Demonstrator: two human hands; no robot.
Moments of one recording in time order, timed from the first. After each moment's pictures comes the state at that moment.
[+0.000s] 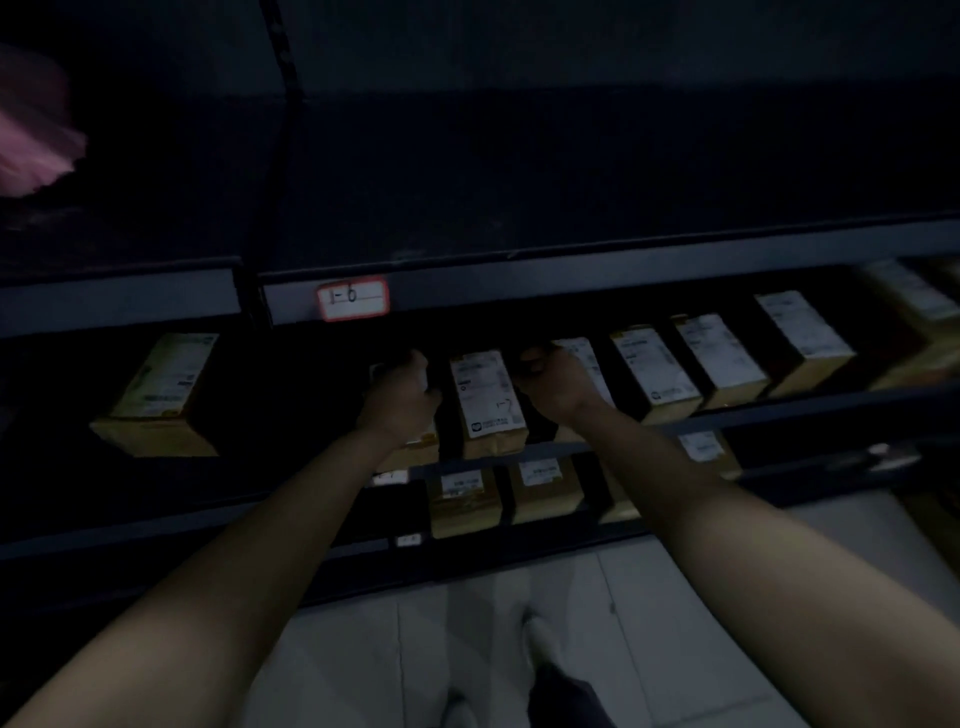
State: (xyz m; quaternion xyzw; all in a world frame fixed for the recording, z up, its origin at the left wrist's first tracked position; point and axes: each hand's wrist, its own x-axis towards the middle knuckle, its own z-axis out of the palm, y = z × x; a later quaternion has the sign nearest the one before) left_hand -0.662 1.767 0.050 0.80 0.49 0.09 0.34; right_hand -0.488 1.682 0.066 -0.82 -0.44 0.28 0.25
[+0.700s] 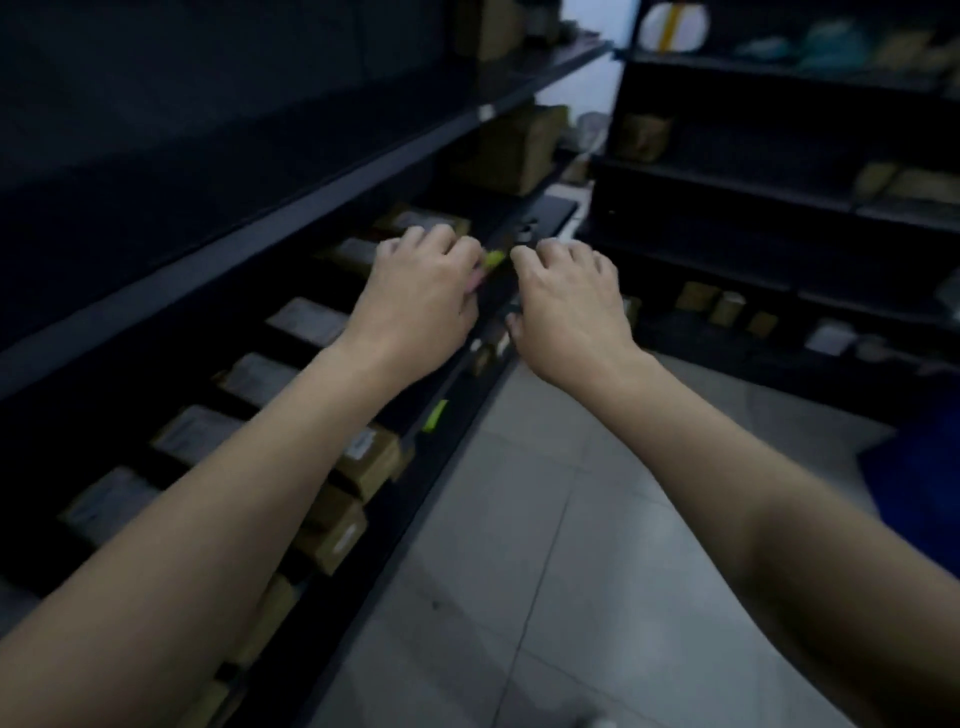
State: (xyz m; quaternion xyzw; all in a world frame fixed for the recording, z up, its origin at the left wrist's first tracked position) left_hand -0.378 1.421 0.239 0.96 -0.14 0.23 0.06; right_hand -0.361 1.277 0.231 -0.97 -0.17 -0.19 0.00
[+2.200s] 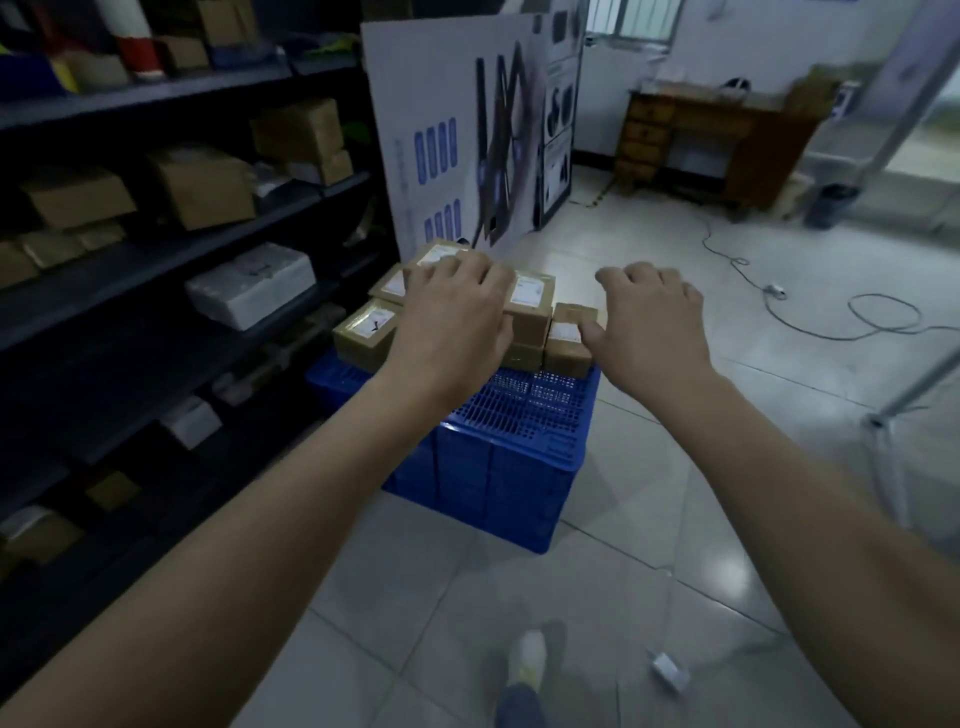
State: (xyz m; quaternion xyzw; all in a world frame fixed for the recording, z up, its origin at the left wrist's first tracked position) left_hand -0.093 0.407 0.223 0.60 -0.75 0.15 0.22; right_hand -0.264 0.375 0.225 -0.75 0.64 -0.14 -0.11
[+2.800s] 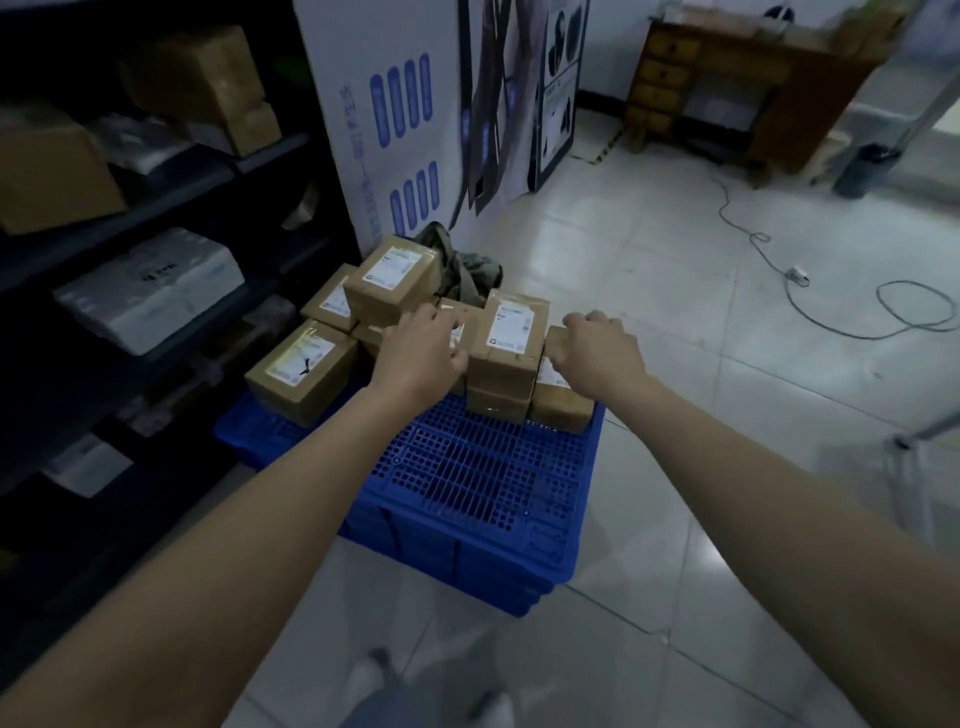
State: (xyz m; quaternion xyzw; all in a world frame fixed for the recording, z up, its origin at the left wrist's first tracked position) left_hand -0.074 0.037 0.098 0.70 -0.69 -0.09 0.15; right_hand -0.269 -0.006 0.101 -0.76 0.65 -0.01 0.07
